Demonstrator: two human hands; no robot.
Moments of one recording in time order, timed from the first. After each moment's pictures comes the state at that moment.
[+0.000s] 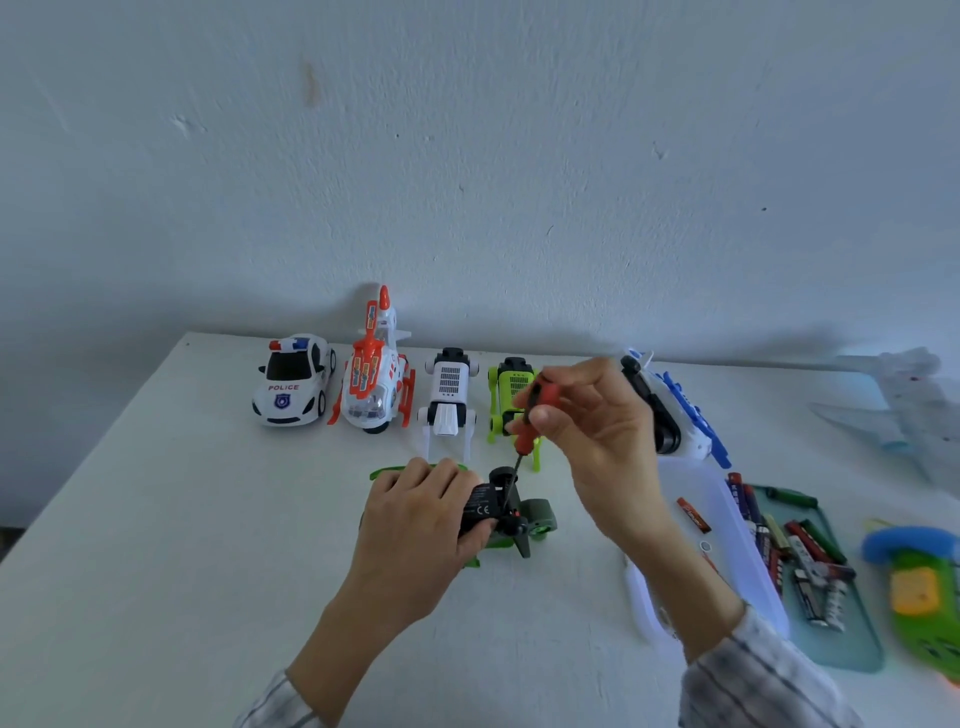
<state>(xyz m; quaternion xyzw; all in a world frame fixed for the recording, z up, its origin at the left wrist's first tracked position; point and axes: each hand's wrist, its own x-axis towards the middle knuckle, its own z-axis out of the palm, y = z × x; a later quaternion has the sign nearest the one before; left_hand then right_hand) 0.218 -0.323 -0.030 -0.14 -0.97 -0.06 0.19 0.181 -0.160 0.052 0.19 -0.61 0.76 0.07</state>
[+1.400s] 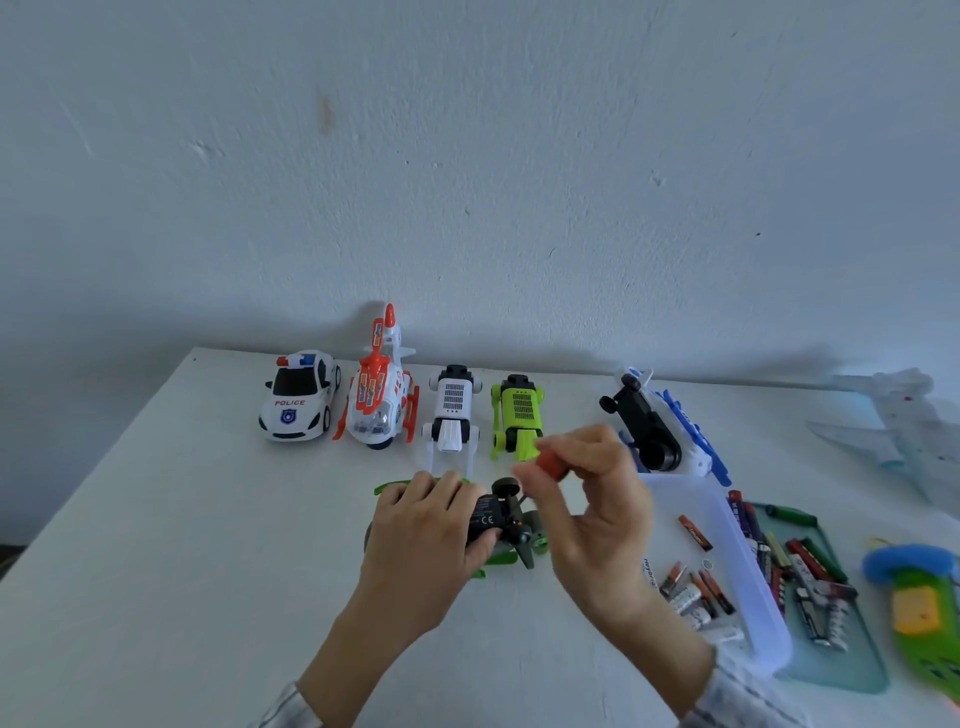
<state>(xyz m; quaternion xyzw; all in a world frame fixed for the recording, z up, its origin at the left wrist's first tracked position) 0.215 -0.321 -0.033 -0.13 -0.96 -0.07 0.22 0.203 -0.170 0.023 0.28 -0.68 0.59 0.33</state>
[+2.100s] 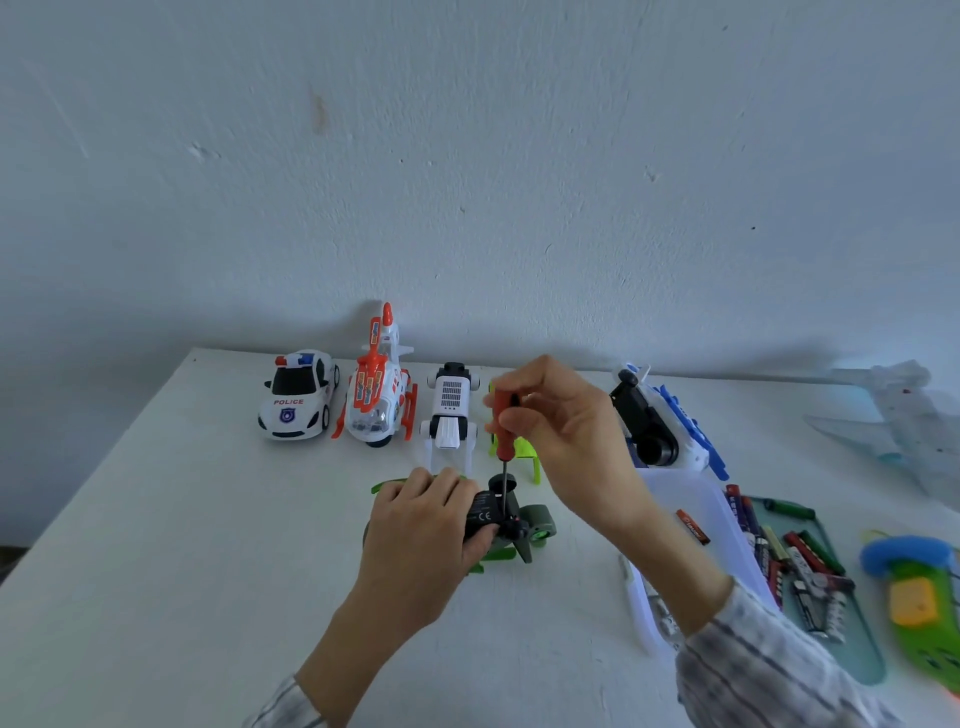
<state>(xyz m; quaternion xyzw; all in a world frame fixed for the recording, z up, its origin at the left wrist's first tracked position) 0.215 -0.321 -0.033 -0.13 -0.97 -0.06 0.21 0.175 -0.171 0.068 0.22 -0.71 0.67 0.04</state>
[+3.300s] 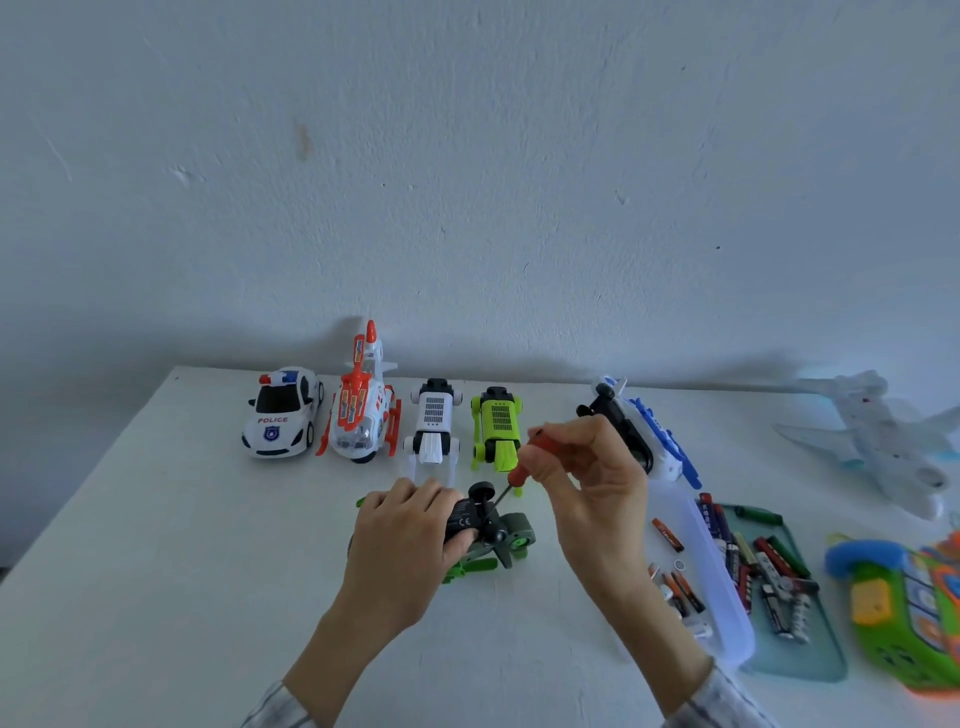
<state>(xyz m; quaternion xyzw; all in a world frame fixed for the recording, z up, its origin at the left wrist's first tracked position) 0.205 -0.324 -0.034 -0.14 -0.96 -0.07 0.21 0.201 -0.153 0.050 0.14 -0.70 0.67 0.20</state>
